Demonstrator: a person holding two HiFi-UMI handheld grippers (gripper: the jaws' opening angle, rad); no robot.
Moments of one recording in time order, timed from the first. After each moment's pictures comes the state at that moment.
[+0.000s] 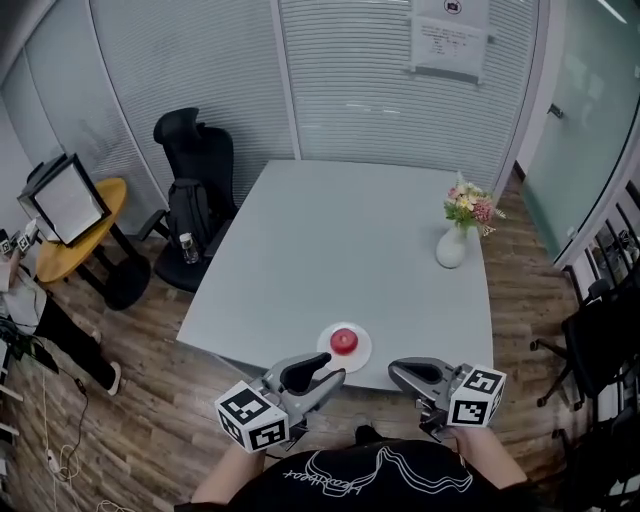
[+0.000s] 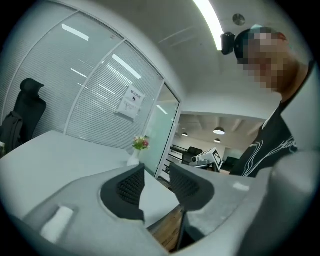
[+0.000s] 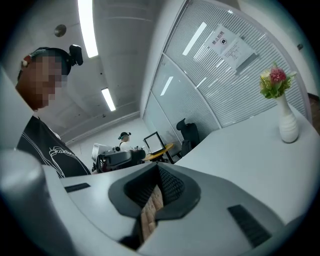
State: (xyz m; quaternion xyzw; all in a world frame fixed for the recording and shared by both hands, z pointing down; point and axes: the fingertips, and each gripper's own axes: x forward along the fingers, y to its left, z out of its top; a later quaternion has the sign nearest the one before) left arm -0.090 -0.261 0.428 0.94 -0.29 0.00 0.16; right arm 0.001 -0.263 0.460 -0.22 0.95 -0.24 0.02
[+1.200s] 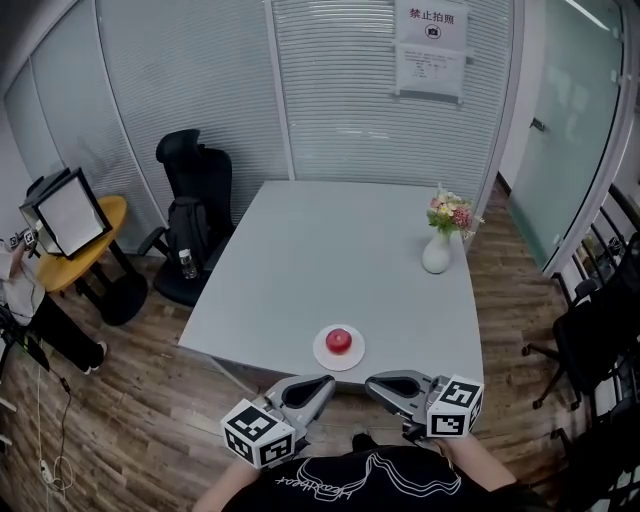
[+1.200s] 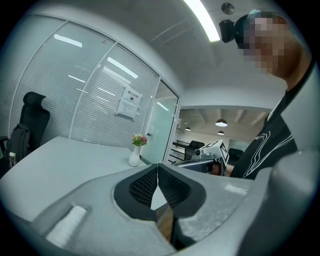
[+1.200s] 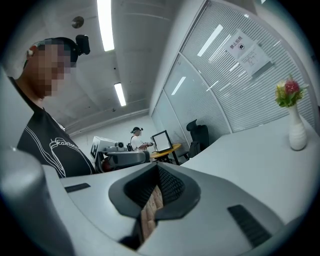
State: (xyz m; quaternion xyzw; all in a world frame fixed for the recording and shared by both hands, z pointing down) left arm -0.089 -0.193 0.429 0.94 -0.31 0.04 0.13; right arm -0.032 -0.191 0.449 -0.19 0.96 -0.19 0.01
